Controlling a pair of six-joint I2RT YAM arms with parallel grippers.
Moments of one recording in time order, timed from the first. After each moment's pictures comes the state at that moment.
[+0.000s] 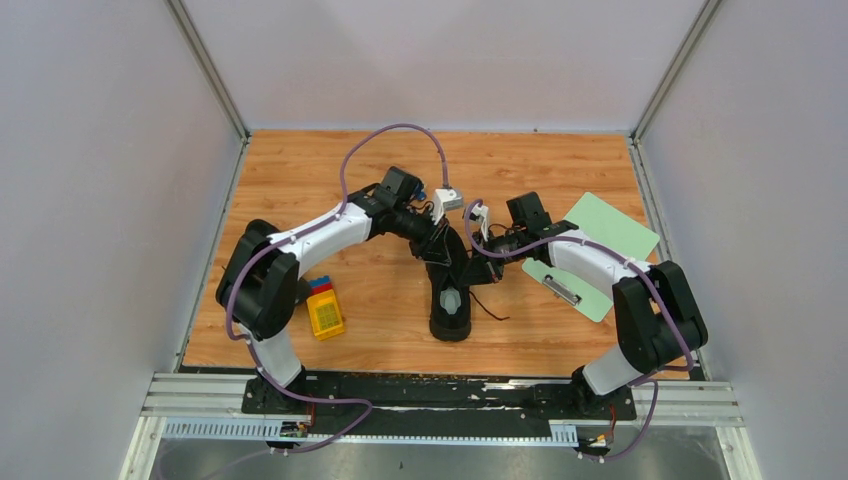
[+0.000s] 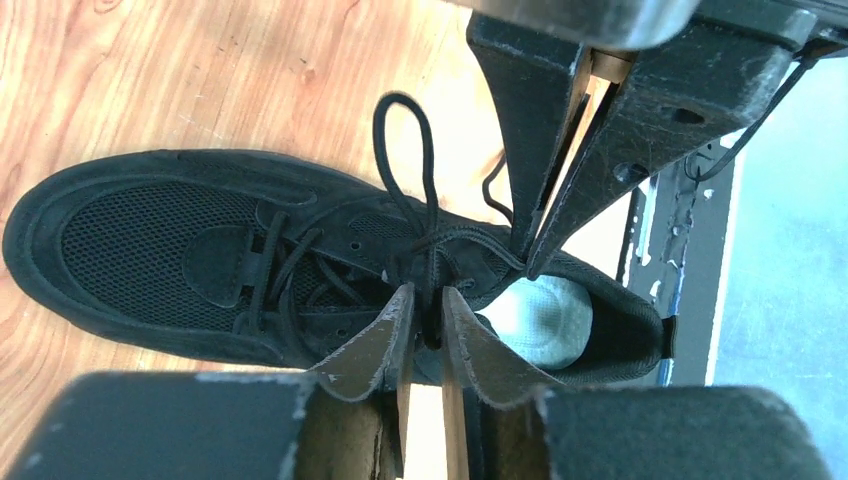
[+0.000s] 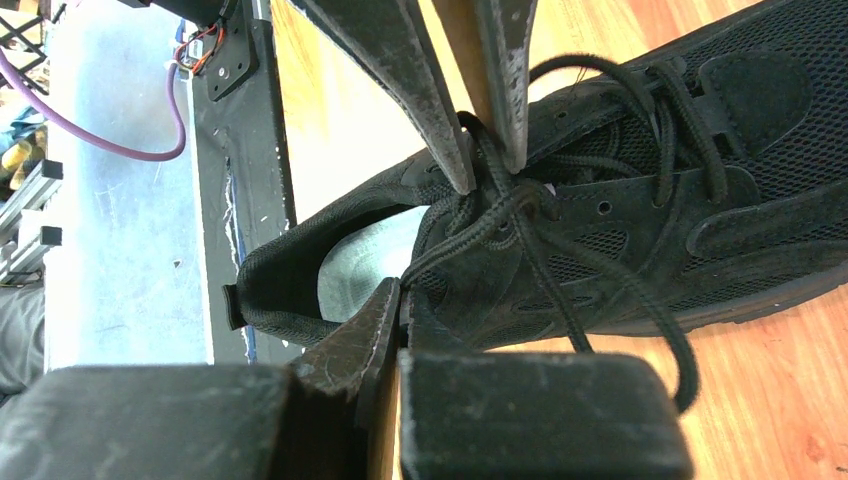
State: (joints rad) left arm -0.61 1.76 1.29 -0.44 0.81 0.23; right arm 0.42 1.55 0.91 -0.34 -1.01 -0.24
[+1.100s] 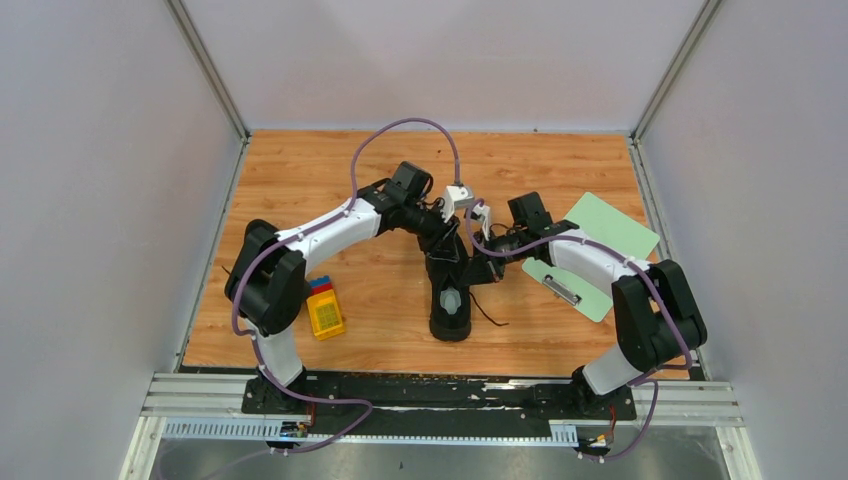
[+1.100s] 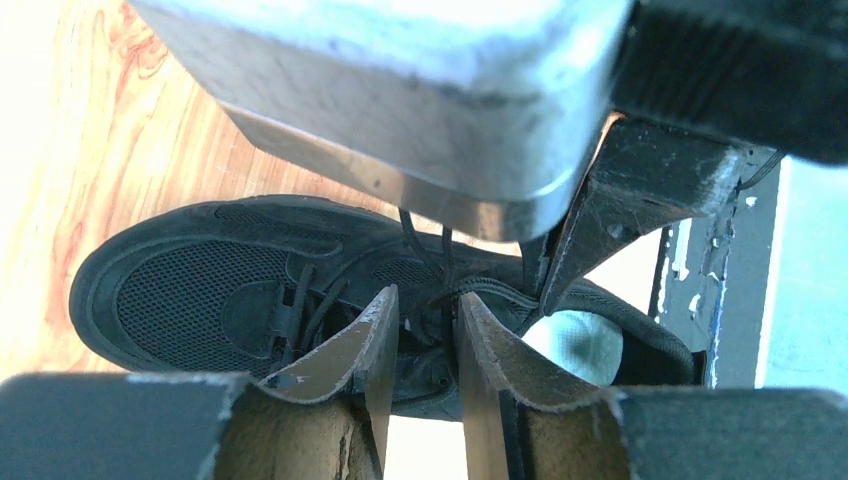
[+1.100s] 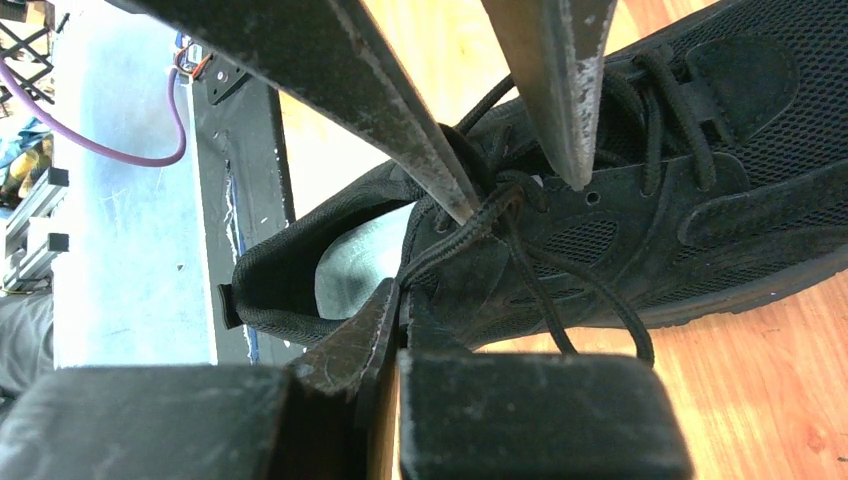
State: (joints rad) left arm -0.66 1.80 1.37 -0.45 0.75 0.27; right arm 0.41 1.55 0.91 -0.34 -1.01 -0.22
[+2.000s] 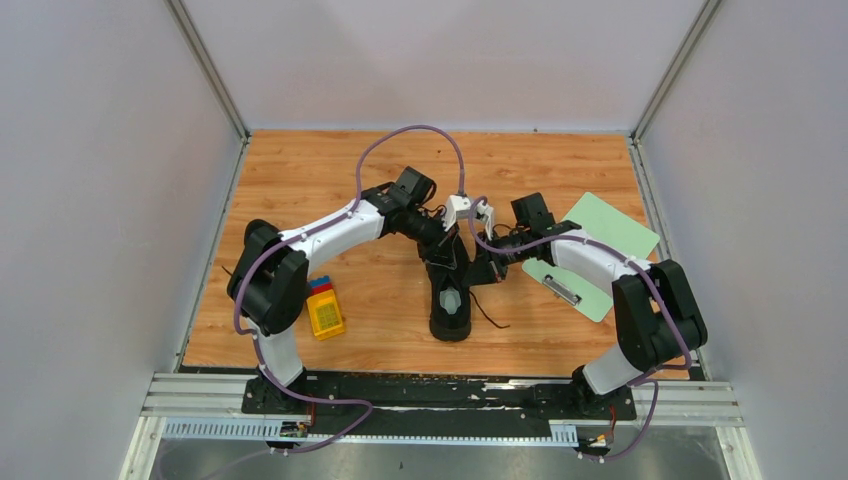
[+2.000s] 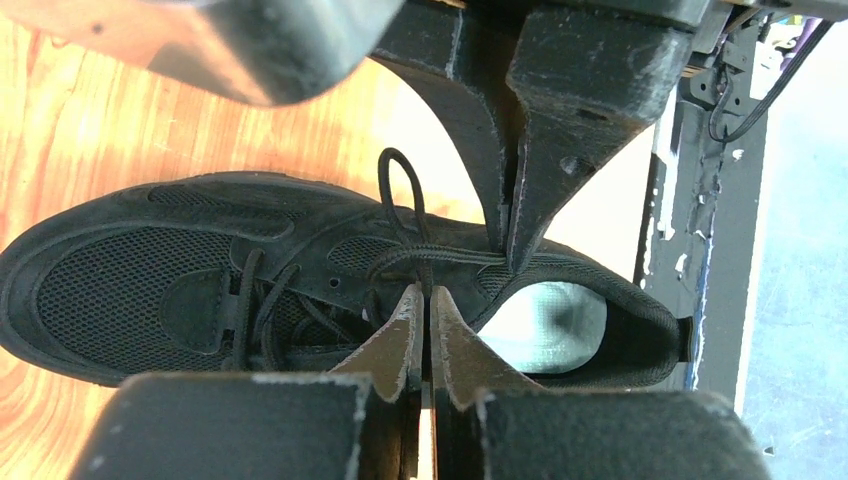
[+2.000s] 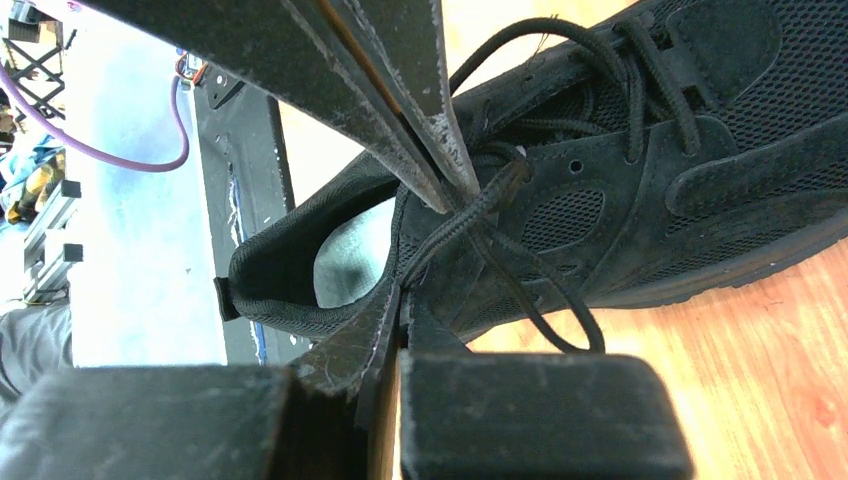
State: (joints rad) left arm -0.67 1.81 1.37 -0.54 0.78 0.35; right arm 0.39 1.55 0.91 -0.35 -1.01 -0.21
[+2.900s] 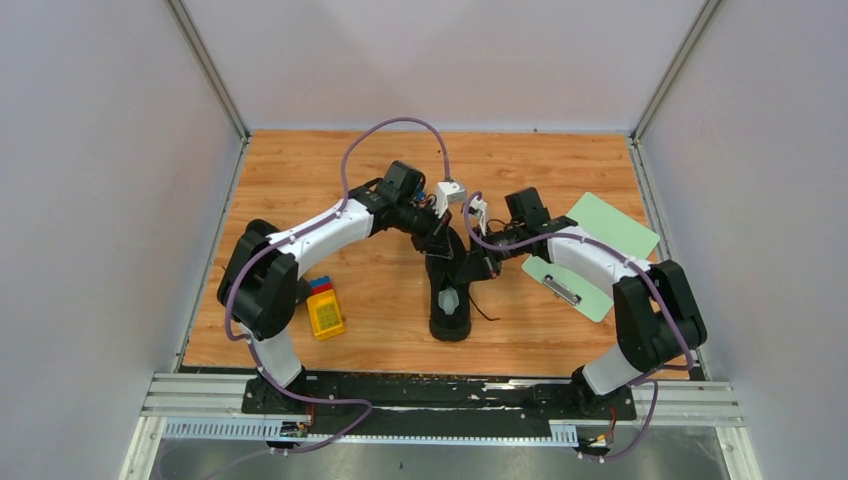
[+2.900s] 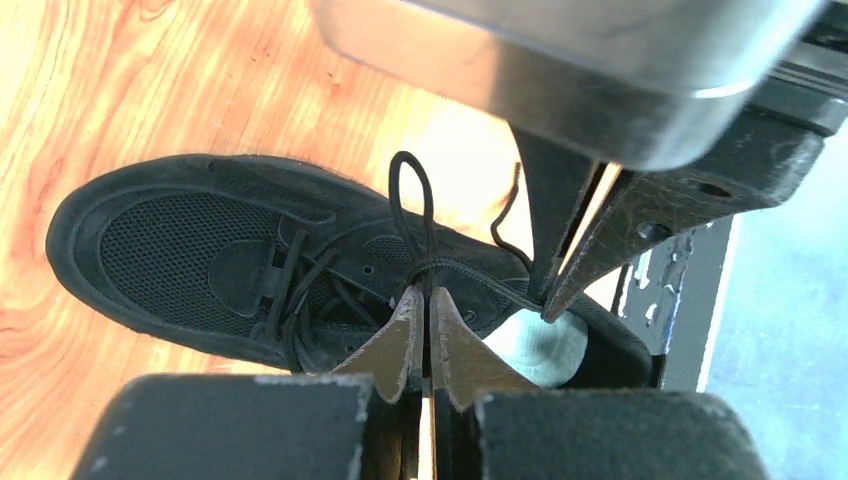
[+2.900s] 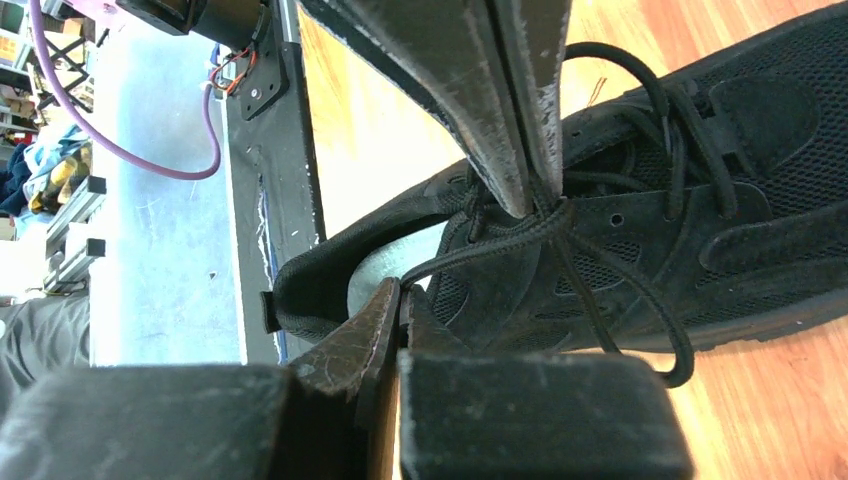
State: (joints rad) left arm -0.62 1.77 1.35 -0.46 0.74 0.17; right arm 0.42 1.55 0.95 -0.36 -1.04 -0.18
